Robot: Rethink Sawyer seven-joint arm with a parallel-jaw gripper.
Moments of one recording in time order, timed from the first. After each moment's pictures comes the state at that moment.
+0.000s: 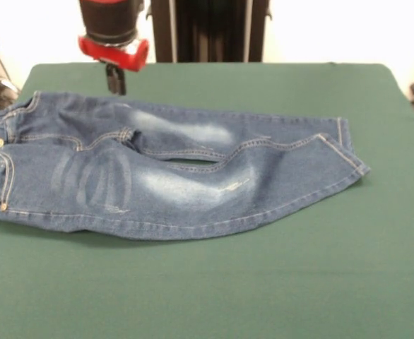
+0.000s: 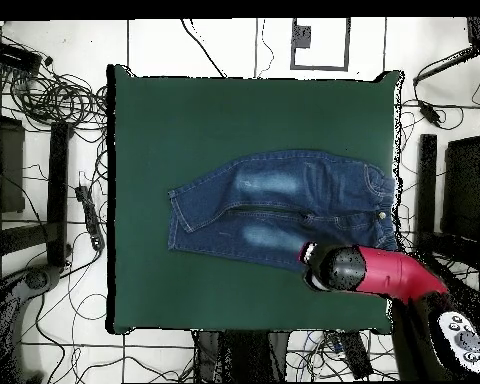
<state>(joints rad) -0.60 -0.63 0.12 1.79 -0.47 0.55 2.04</state>
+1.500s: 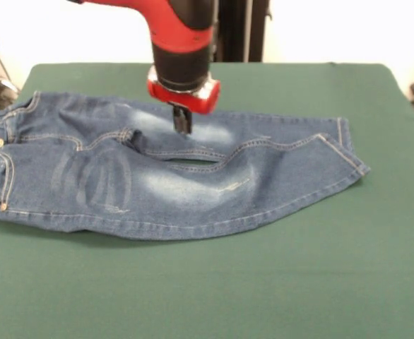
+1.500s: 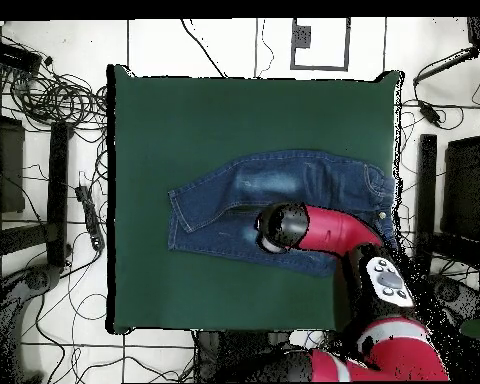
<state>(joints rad) -0.34 -0.45 0.04 1.62 -0.21 0.60 2.04</state>
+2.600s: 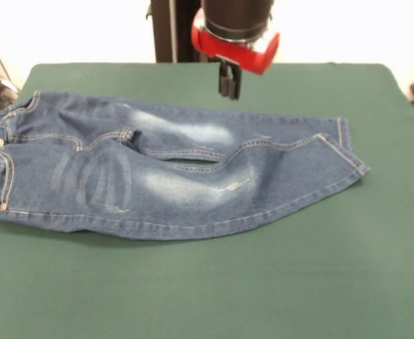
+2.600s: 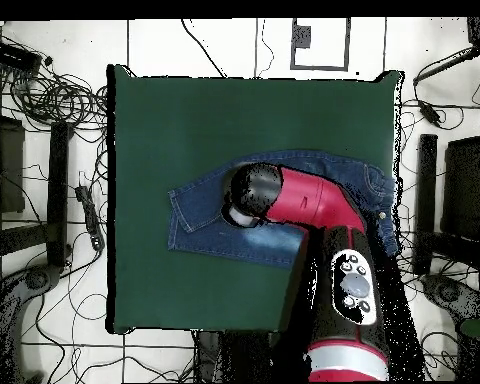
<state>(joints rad) -0.14 -0.57 -0.09 1.50 0.03 0.84 2.08</state>
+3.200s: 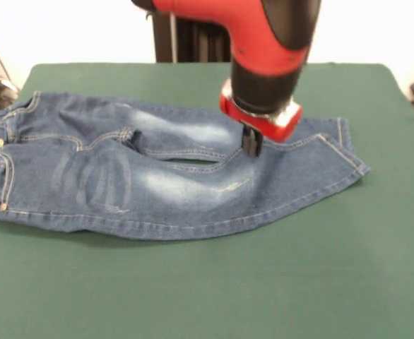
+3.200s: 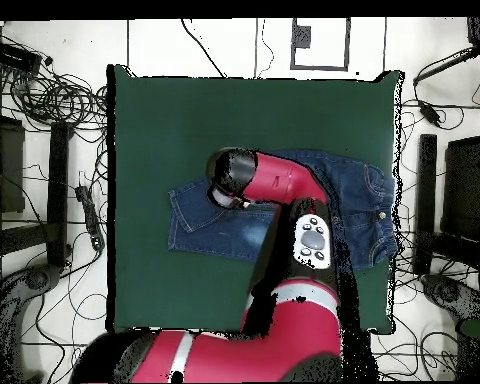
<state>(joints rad) -0.04 -0.32 -0.14 1.32 0.11 0.82 2.20</state>
